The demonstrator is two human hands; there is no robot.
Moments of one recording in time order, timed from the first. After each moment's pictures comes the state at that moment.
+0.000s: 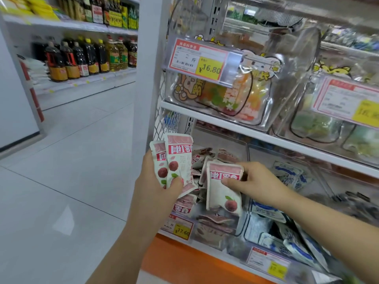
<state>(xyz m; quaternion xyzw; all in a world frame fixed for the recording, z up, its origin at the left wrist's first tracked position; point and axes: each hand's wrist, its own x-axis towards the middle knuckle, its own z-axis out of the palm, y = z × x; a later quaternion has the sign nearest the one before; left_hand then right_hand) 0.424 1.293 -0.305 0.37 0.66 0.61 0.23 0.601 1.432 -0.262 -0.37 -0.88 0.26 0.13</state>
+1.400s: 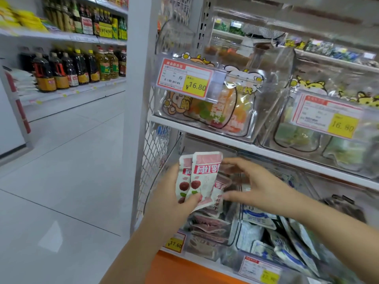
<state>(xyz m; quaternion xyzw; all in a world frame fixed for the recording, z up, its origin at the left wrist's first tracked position) 0.439 1.309 -0.299 0.51 0.60 0.56 0.27 0.614 1.417 -0.227 -0.34 -0.90 0.24 0.11</state>
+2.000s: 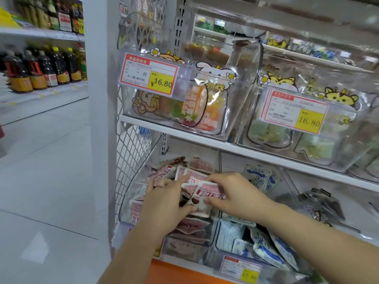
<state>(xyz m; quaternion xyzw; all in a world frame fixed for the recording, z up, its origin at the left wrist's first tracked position) 0.462 1.355 -0.310 0.63 0.73 0.23 0.08 0.622 1.428 -0.253 -0.31 -0.94 0.06 0.10</state>
